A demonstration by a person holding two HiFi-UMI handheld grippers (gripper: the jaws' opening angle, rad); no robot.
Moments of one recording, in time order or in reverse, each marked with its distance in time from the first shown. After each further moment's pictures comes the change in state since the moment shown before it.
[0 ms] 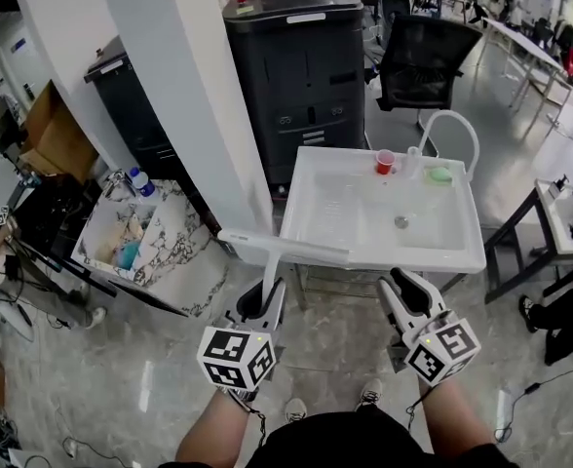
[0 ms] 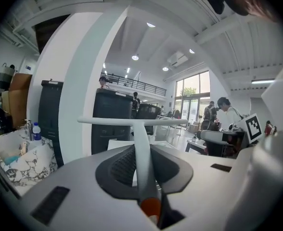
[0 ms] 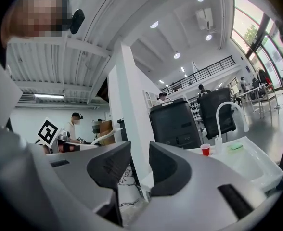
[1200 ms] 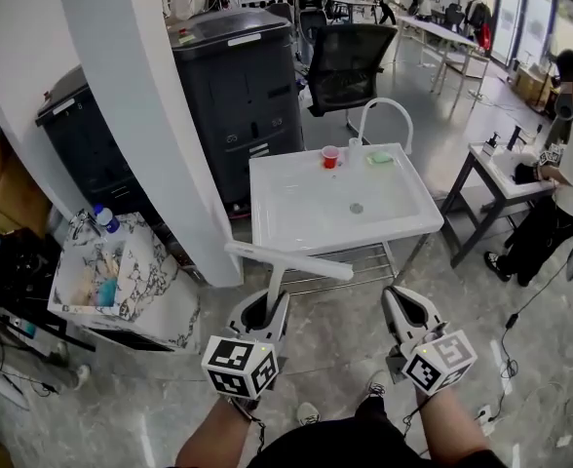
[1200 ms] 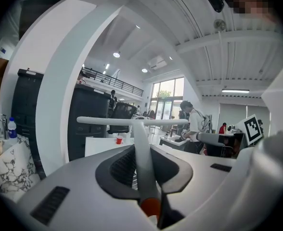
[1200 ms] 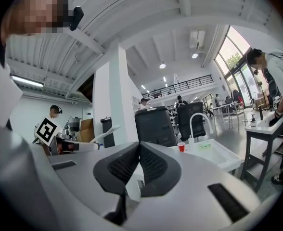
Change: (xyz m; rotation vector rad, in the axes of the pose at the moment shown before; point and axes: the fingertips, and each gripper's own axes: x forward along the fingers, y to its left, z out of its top) left arm -0.071 -0.022 -0.025 0.025 0.016 -0.328; right arm -0.096 0.098 -0.025 -0.050 -0.043 -0.318
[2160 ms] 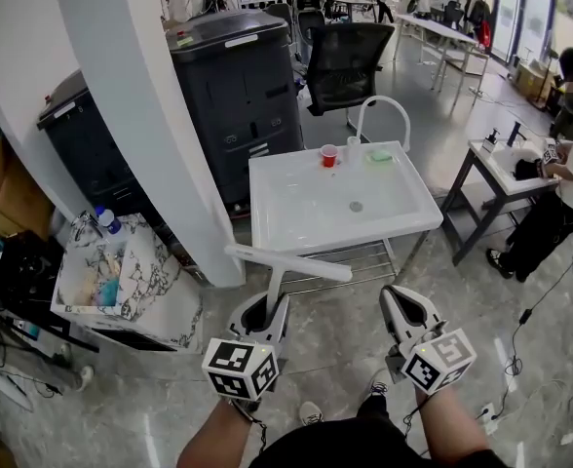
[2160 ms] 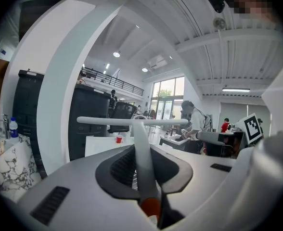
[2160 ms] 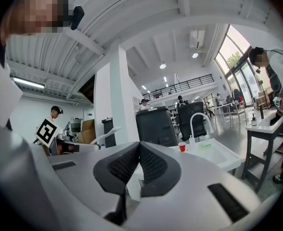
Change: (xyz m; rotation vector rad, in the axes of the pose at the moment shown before) left arm -0.004 -0.011 -0.007 0.005 0.007 0.010; right arm -0.009 -0.001 -0.002 0.003 -0.005 0.013
